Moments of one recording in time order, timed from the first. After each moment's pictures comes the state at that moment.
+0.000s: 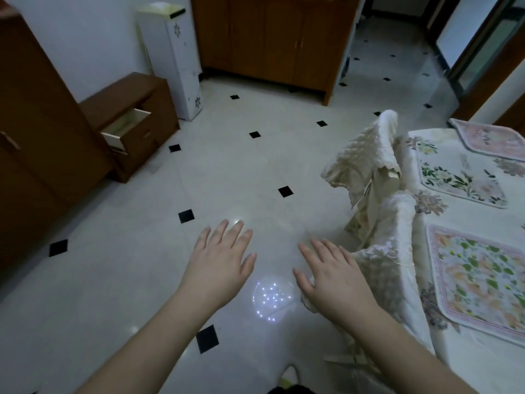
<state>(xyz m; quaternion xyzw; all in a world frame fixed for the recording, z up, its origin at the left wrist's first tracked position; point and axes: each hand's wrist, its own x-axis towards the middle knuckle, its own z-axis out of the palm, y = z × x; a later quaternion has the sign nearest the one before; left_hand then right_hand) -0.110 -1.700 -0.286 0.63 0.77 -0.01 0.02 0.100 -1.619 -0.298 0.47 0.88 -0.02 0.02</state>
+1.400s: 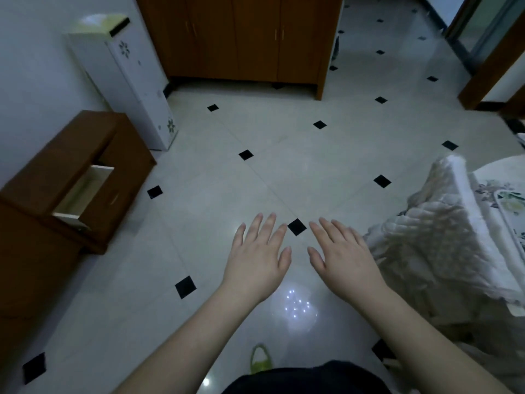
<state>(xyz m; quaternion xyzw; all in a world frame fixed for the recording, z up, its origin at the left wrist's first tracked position) -0.329 -1.232 -0.297 0.69 0.72 0.04 0.08 -0.153 -1.178 -0.311 0.52 0.85 -0.02 -0.07</state>
